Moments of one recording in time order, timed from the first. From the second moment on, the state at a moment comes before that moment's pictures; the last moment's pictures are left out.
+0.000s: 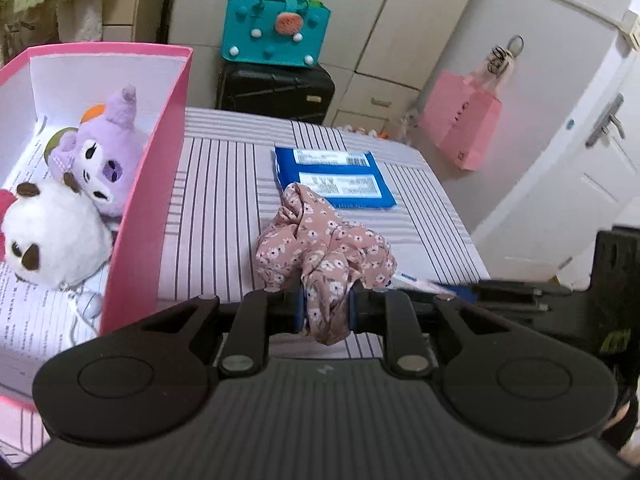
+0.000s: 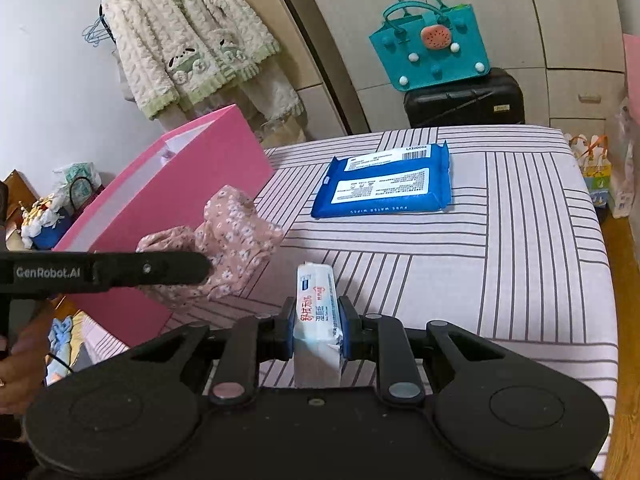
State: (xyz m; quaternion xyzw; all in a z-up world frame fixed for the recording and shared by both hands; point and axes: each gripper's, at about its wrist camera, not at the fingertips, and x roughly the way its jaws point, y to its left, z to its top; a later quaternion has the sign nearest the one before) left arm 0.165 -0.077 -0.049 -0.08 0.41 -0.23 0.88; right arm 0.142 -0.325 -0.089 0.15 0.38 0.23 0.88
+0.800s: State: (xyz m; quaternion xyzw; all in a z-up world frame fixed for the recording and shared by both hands) left arm 0.107 -0.037 0.003 0.01 0.41 -0.27 0.87; right arm 0.118 -0.297 0.004 0.03 0.41 0.28 0.87
